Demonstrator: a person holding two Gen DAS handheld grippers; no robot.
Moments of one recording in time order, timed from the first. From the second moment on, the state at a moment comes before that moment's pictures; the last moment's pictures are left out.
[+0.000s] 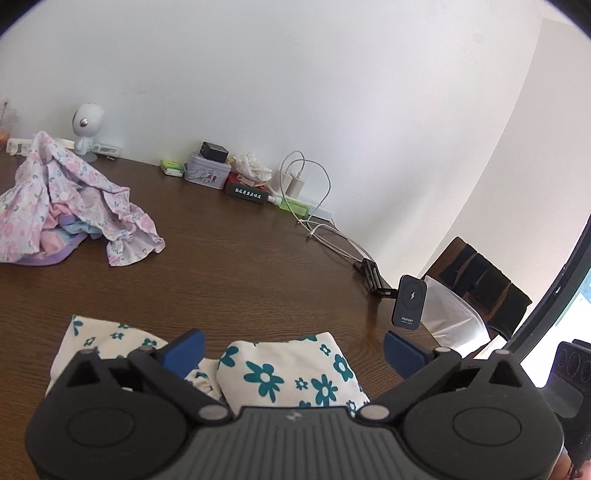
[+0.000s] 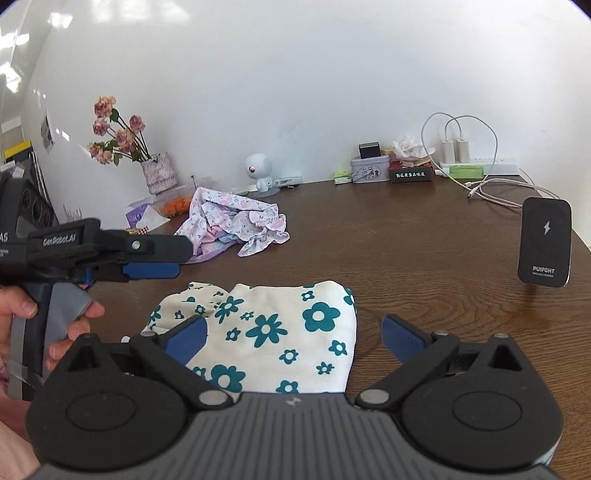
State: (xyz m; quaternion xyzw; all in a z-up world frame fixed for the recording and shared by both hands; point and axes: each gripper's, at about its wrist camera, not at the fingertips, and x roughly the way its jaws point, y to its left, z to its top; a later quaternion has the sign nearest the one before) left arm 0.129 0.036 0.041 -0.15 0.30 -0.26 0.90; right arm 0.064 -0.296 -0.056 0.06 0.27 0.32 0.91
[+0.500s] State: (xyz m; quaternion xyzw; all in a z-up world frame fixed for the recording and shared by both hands) left arm 0.095 0.039 0.016 -0.13 0.33 -0.25 0.90; right arm 0.065 -0.304 -0.085 0.09 0.31 0.31 0.89
